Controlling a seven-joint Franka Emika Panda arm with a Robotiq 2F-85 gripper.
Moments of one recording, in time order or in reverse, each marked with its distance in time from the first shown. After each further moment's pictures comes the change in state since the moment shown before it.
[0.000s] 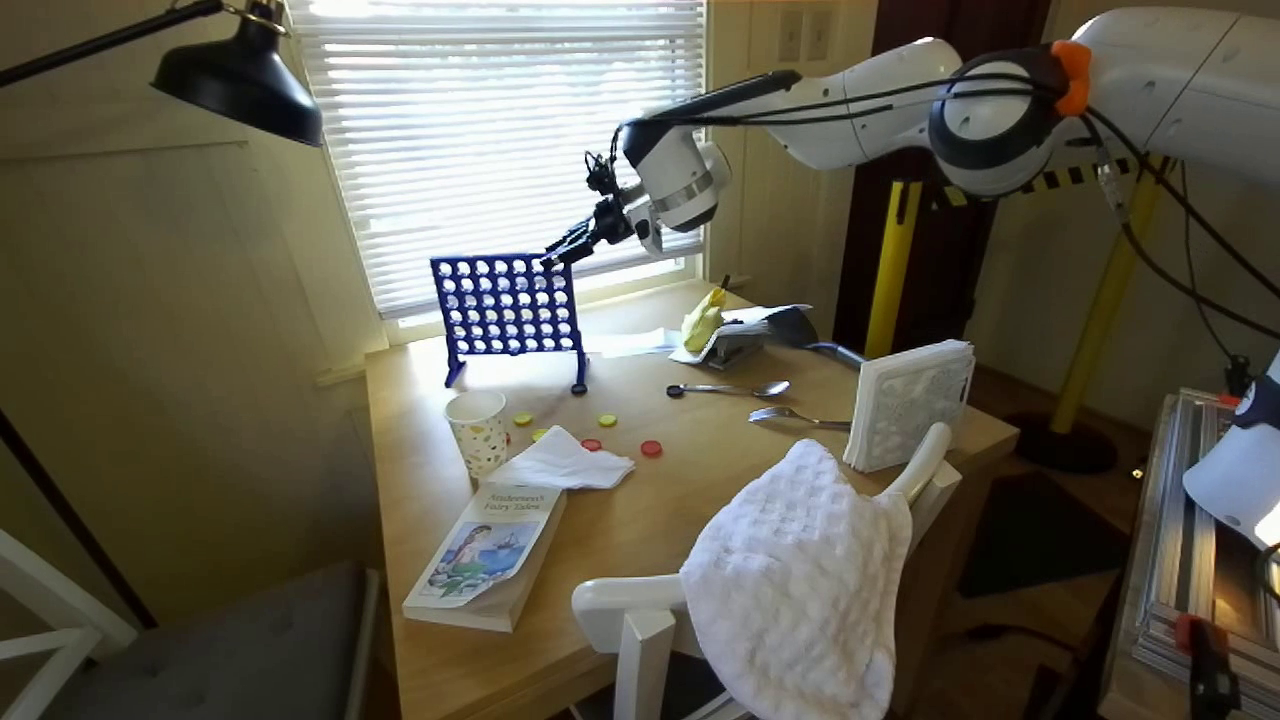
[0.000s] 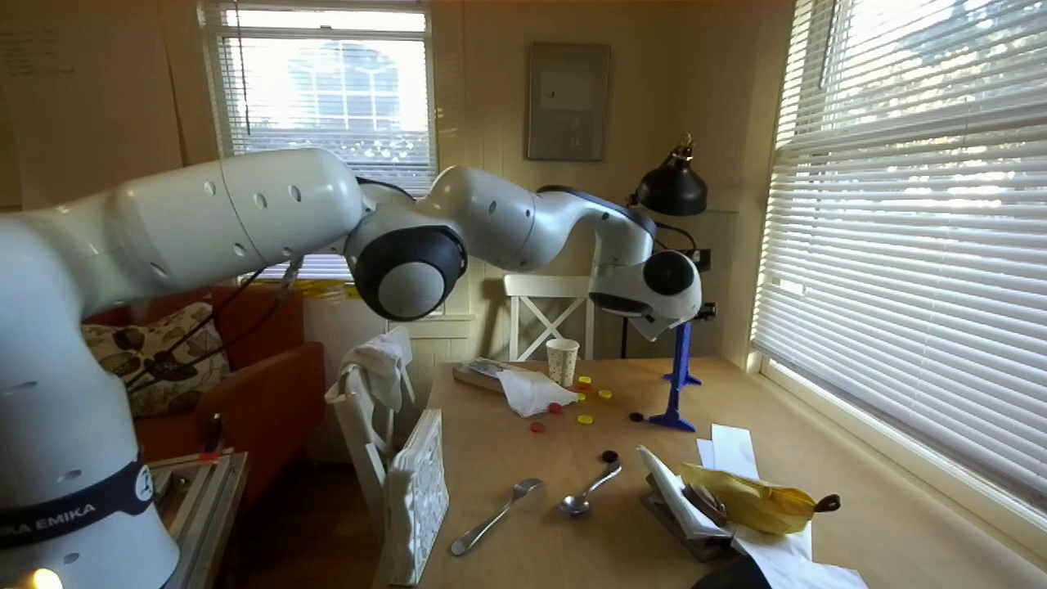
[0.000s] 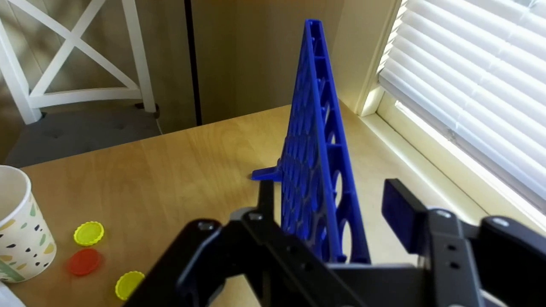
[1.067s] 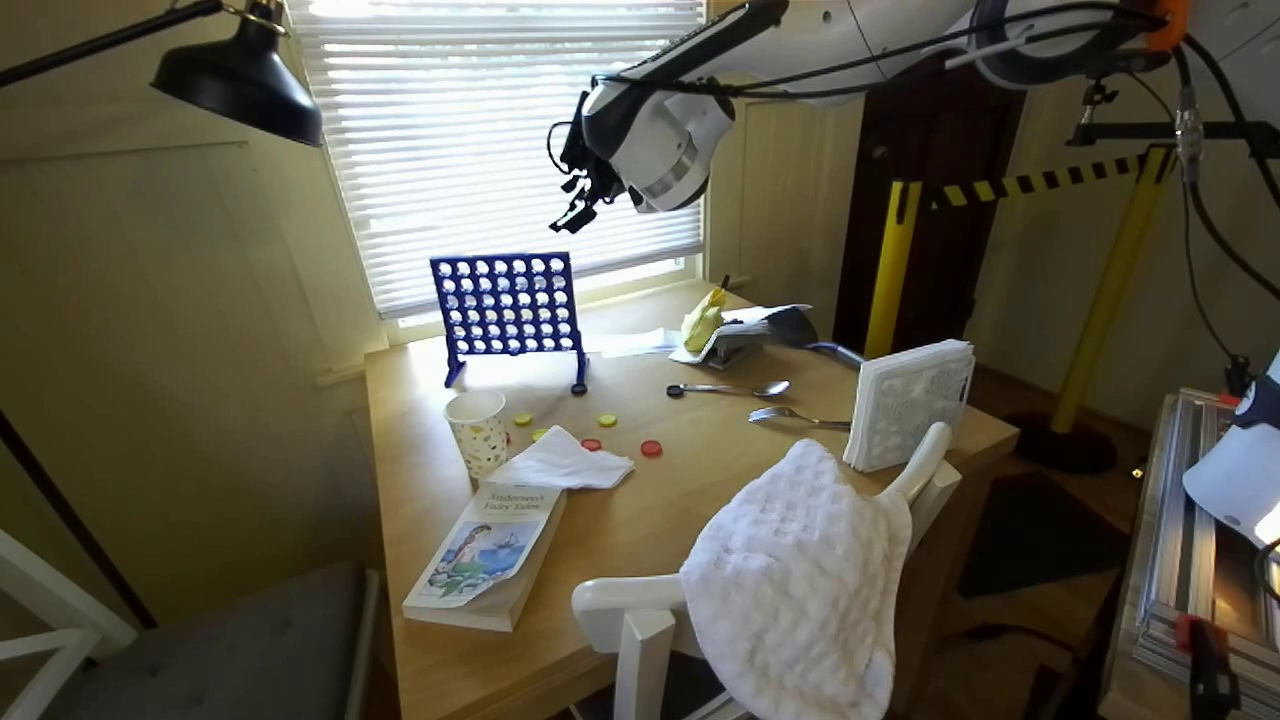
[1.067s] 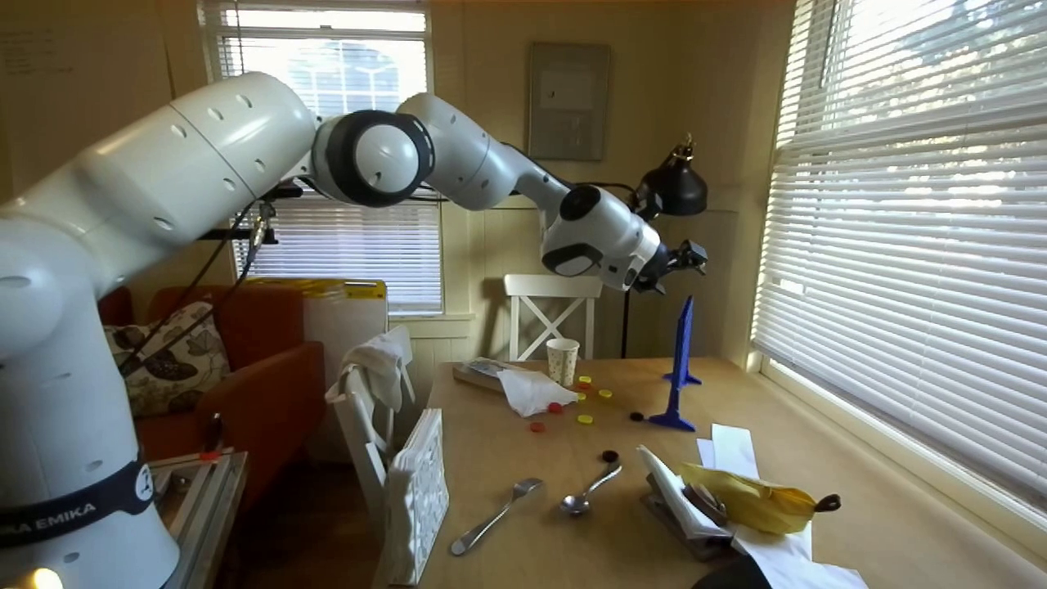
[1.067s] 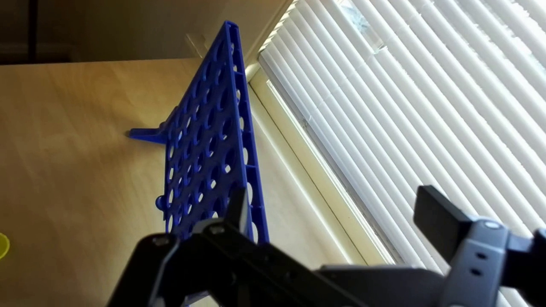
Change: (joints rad) arm 0.273 -0.322 -0.351 -0.406 0.015 0.511 0.035
